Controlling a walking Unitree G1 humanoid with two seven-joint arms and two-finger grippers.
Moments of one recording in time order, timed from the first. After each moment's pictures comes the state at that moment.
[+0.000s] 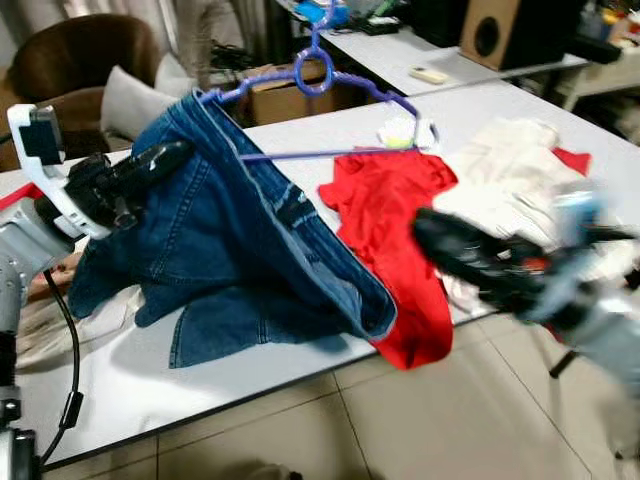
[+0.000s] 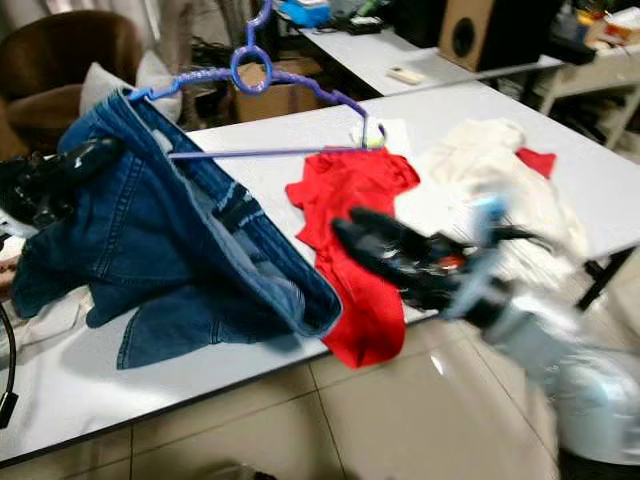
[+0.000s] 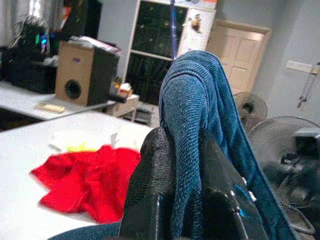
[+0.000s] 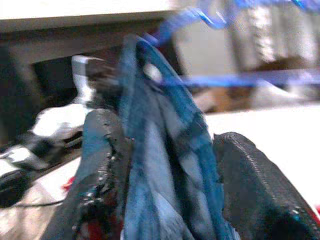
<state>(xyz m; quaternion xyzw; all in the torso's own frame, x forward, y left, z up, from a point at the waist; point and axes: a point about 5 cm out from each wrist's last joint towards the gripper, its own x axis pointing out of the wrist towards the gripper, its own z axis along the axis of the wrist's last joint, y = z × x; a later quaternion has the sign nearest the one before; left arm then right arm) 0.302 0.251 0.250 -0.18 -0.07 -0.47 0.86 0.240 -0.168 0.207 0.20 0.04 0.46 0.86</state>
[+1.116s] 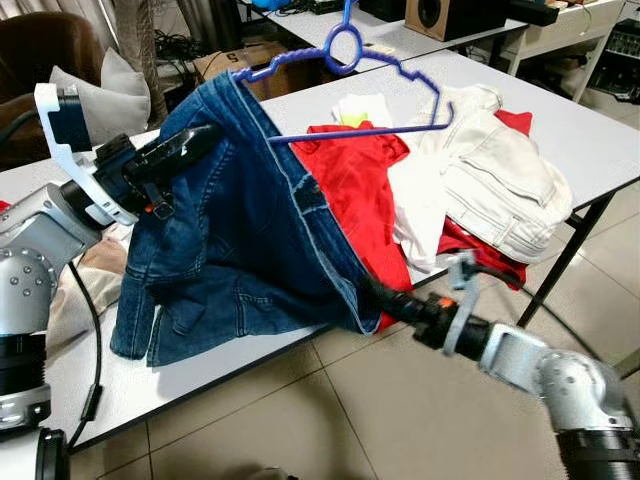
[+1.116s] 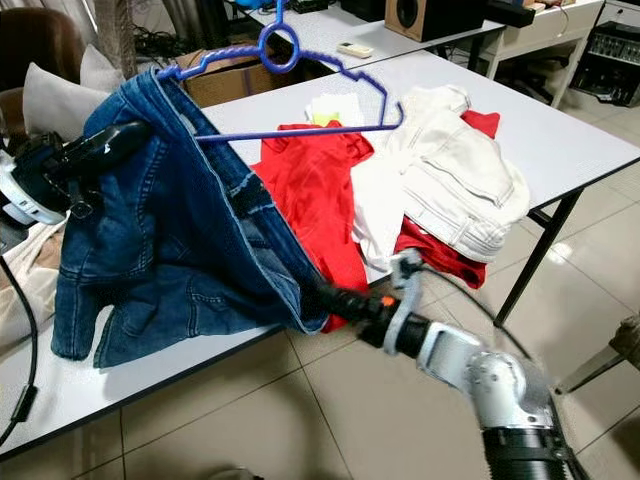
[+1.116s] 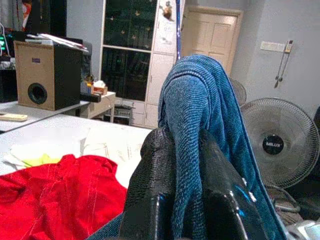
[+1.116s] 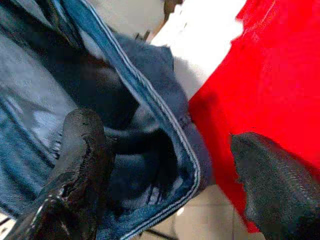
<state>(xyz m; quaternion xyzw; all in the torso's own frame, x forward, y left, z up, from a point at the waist) 0.299 0.225 0.265 -0.13 -0.11 -0.47 0.87 0.262 -0.146 0.104 0.34 0.26 0.39 0.82</state>
